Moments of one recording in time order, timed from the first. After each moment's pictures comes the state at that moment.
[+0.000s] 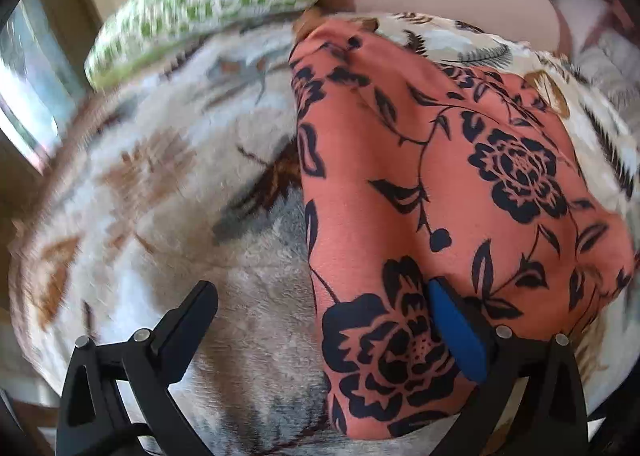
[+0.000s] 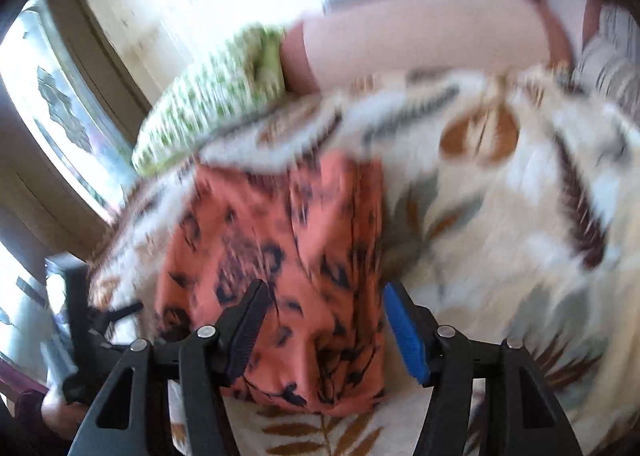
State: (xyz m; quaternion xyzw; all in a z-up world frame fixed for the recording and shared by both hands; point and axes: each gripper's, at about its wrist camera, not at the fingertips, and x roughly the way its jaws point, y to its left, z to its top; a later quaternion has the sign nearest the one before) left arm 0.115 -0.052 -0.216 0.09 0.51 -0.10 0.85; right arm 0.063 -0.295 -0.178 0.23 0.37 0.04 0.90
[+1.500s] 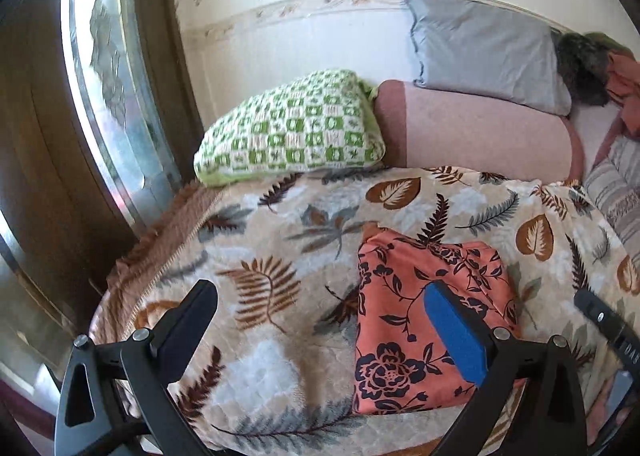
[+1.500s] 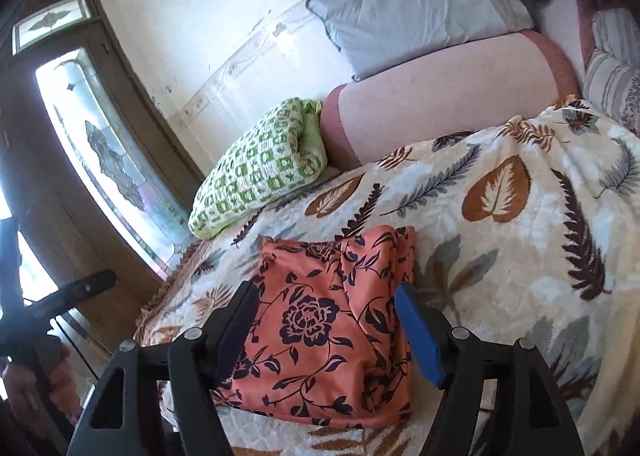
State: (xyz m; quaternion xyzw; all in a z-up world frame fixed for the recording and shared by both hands) left arm 0.030 -0.034 -0.027 0.07 0.31 -0.01 0.95; right arm 0.026 -0.317 -0.136 0.29 0.26 0.08 0.92
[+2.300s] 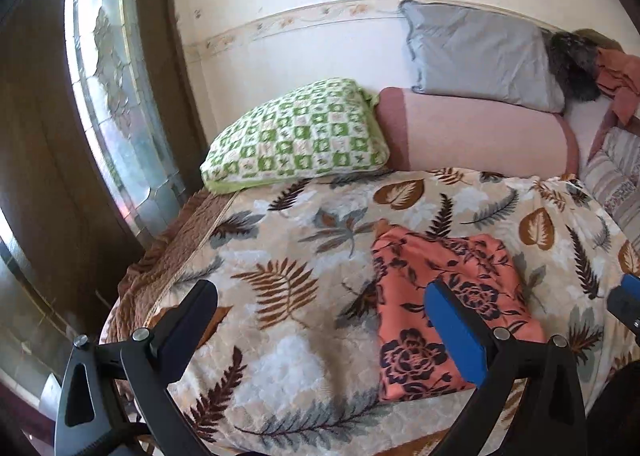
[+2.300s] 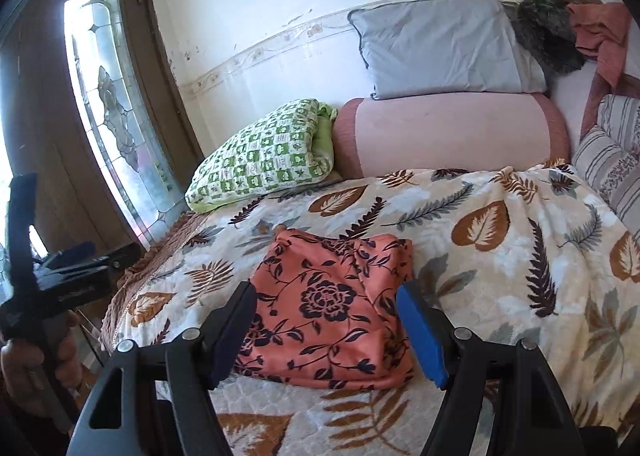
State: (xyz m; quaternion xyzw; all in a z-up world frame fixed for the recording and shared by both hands) left arm 0.013 0.001 -0.030 0.07 0.29 -0.01 0.95; right arm -0.025 -0.256 -0.069 0.17 0.27 0.05 0.95
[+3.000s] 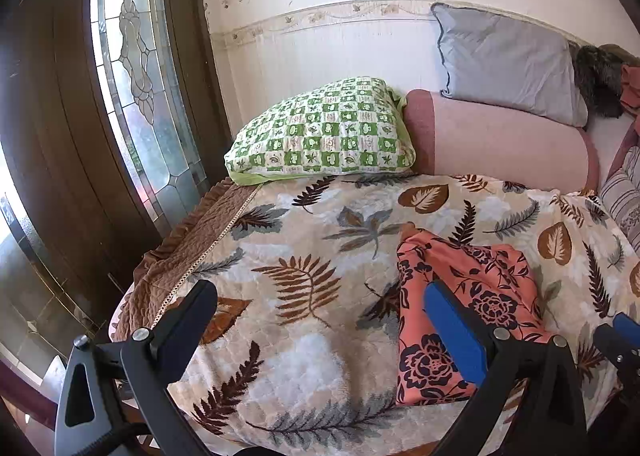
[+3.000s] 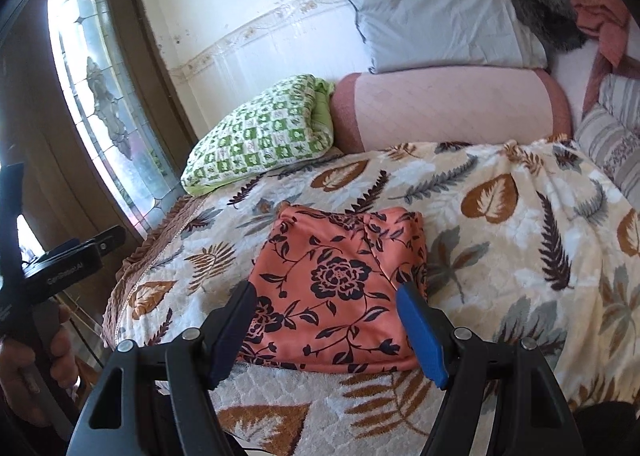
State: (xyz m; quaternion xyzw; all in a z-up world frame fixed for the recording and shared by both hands) left arm 0.015 0.014 -0.028 0.06 0.29 0.03 0.95; right arm -0.010 -0.238 -0.085 0.19 0.31 0.05 0.93
